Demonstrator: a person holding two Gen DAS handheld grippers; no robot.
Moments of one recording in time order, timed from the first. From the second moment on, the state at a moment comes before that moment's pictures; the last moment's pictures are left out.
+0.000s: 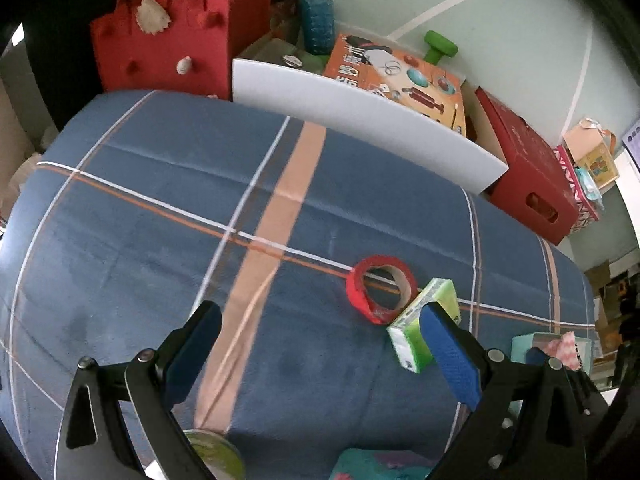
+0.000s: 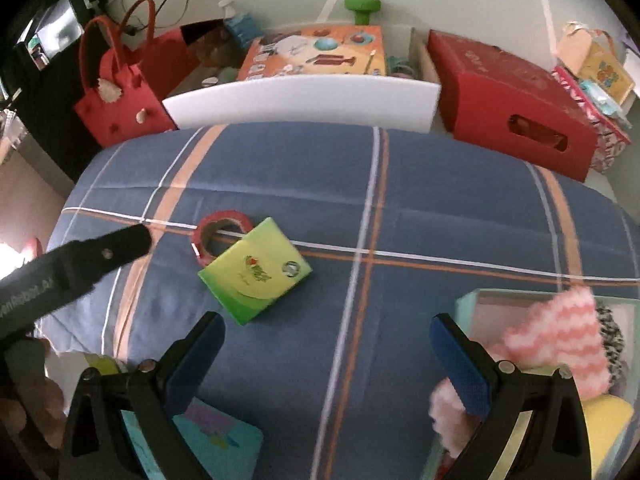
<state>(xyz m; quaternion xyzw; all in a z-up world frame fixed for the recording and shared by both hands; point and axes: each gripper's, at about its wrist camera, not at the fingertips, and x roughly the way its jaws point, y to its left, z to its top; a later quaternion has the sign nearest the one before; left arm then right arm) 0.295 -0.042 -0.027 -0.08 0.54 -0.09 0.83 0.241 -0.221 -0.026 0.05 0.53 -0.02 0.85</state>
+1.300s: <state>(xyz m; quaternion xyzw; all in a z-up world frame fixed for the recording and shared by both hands) 0.325 -0.074 -0.070 -0.03 0.57 -0.12 0.81 0.270 -0.215 -0.062 0.03 0.53 0.03 0.85</state>
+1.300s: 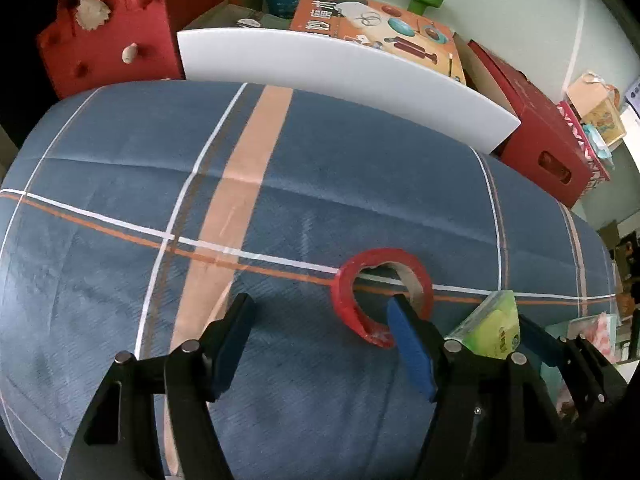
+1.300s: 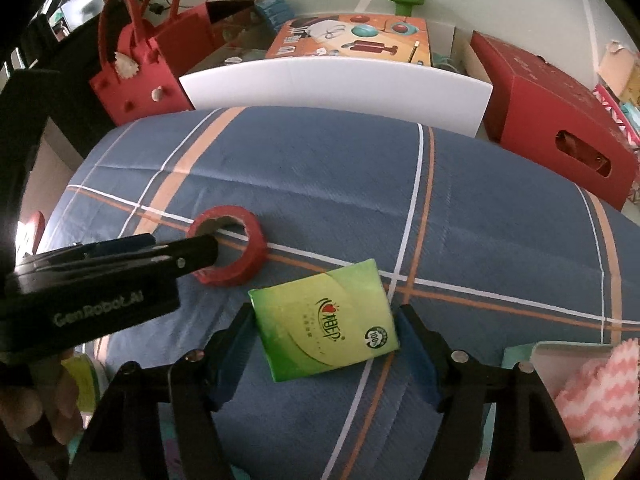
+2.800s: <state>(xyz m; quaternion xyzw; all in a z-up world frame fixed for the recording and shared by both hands) 0.285 -0.069 -0.015 -0.01 0.52 -0.17 0.84 0.224 -0.235 -0.015 0.03 0.52 -0.04 0.85</state>
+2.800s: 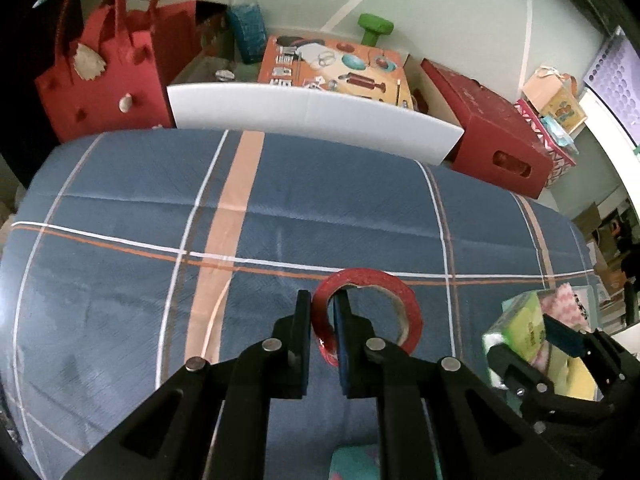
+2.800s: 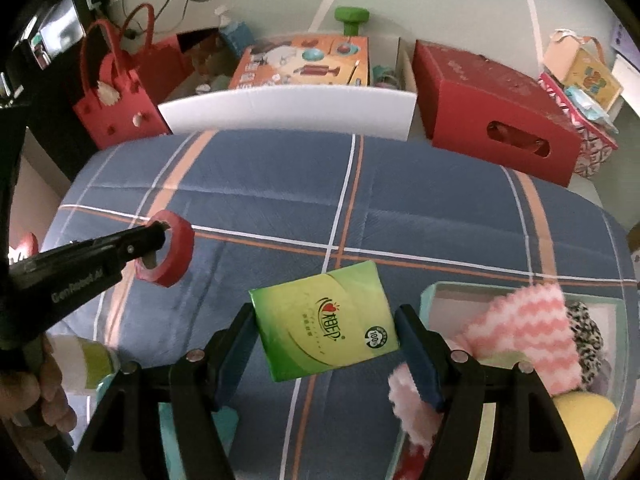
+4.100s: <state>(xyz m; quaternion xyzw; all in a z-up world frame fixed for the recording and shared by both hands) 0.111 -0.203 0.028 0.10 0.47 -0.31 0.82 0.058 -0.373 0.041 0.14 0.47 -0.21 0.85</state>
